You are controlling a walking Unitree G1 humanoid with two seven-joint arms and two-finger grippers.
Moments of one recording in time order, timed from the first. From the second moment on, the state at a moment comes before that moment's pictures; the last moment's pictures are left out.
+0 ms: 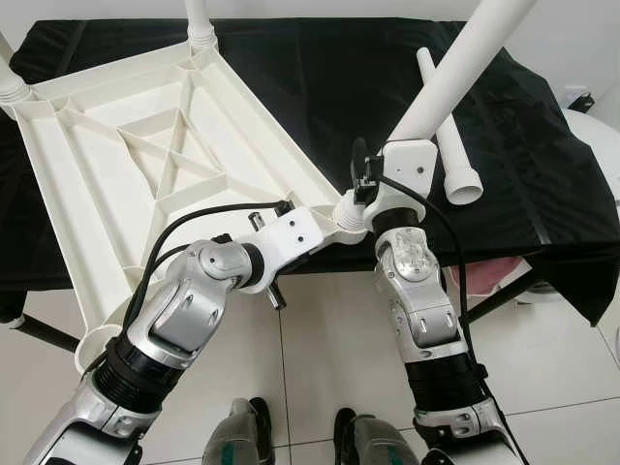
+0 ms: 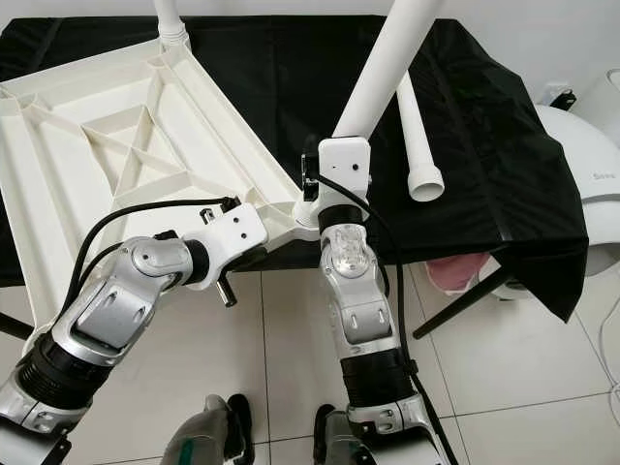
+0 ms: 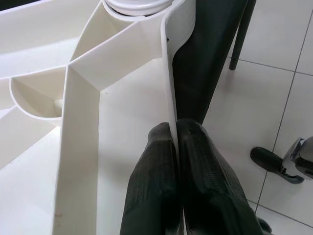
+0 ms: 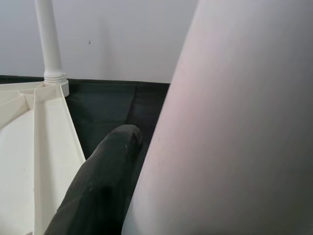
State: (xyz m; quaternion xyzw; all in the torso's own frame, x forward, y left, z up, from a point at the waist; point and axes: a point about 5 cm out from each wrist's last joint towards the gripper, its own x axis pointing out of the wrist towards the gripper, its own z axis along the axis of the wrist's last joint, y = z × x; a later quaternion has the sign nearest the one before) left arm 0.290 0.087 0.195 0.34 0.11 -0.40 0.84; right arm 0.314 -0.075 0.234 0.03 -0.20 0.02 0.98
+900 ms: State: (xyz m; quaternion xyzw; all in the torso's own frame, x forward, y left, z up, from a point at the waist) left arm 0.291 0.088 0.195 0.34 0.12 -0.40 0.84; right arm 0.332 -0.081 0.243 -0.01 -0.18 0.14 0.97
